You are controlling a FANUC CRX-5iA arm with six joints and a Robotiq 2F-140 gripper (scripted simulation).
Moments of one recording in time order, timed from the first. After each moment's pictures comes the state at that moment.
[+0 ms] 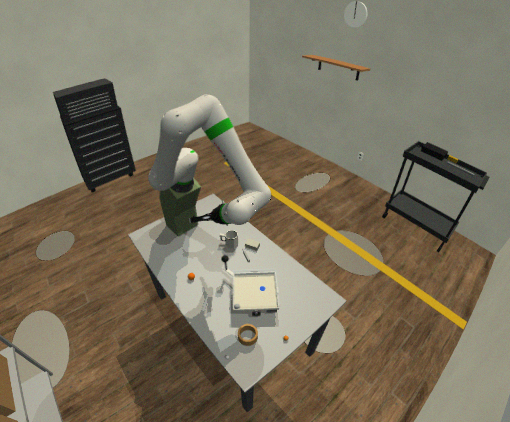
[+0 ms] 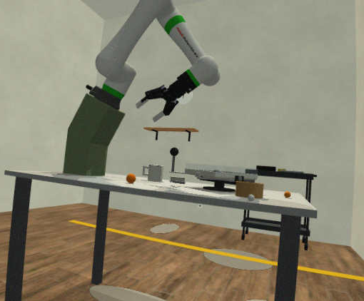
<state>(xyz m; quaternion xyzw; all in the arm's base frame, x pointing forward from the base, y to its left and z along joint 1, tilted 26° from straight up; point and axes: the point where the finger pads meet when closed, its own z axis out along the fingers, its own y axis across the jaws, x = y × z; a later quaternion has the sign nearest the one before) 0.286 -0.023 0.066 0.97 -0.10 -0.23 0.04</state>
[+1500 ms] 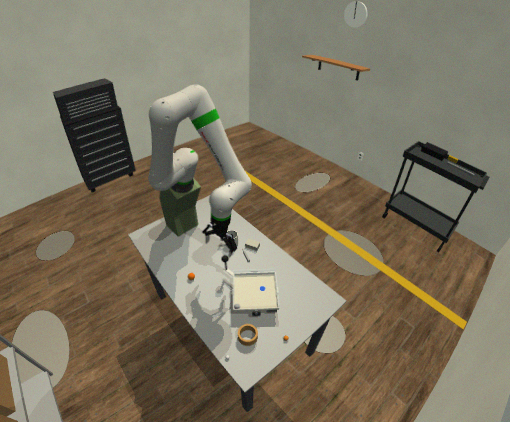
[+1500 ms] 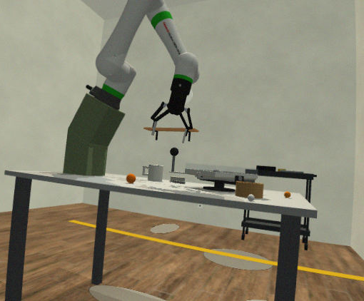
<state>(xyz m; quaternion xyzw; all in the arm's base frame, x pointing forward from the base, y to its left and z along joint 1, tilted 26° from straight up) 0.454 -0.016 0.014 0.82 -0.56 0.10 -0.09</state>
